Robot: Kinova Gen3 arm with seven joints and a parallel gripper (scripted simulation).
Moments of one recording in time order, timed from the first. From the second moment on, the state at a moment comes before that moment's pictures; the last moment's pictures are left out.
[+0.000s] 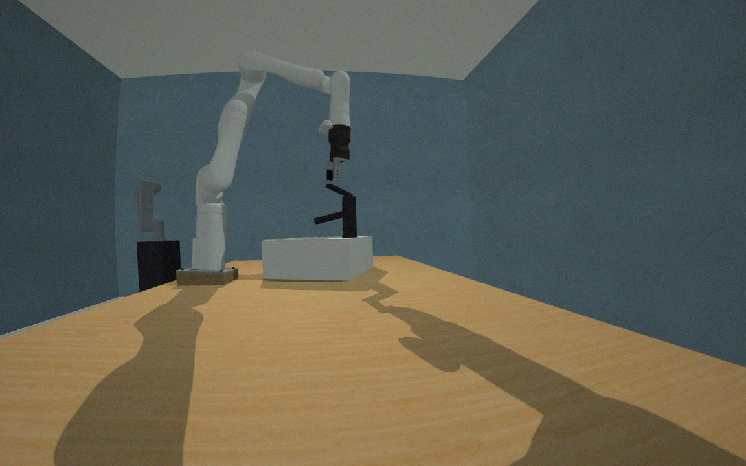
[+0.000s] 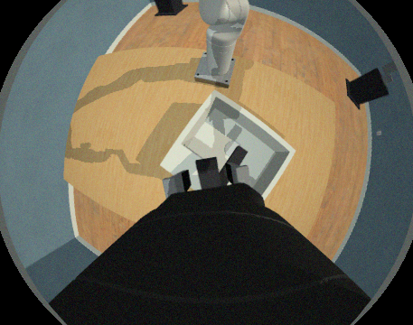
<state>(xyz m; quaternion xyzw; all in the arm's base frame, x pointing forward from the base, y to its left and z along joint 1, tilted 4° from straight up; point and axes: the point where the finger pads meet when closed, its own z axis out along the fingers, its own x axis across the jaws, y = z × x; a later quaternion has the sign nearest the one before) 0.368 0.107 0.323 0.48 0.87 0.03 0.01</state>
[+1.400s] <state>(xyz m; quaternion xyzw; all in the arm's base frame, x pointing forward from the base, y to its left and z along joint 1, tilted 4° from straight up) 0.369 0.107 0.349 0.48 0.87 0.03 0.01</state>
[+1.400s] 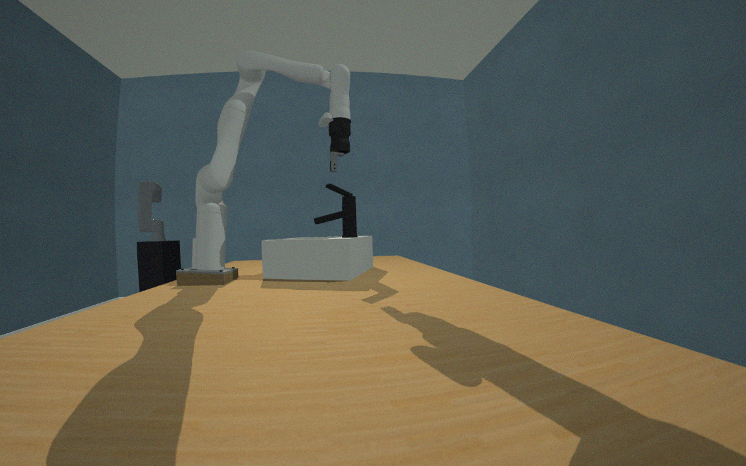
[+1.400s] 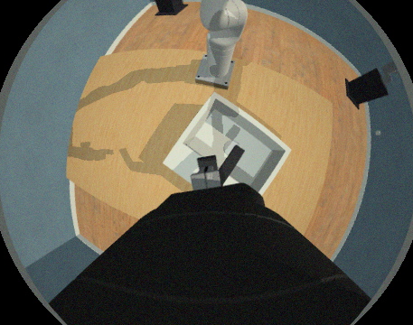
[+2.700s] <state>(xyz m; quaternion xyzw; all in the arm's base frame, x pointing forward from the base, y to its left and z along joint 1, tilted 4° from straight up) 0.369 0.105 0.349 0.45 0.89 0.03 0.01</state>
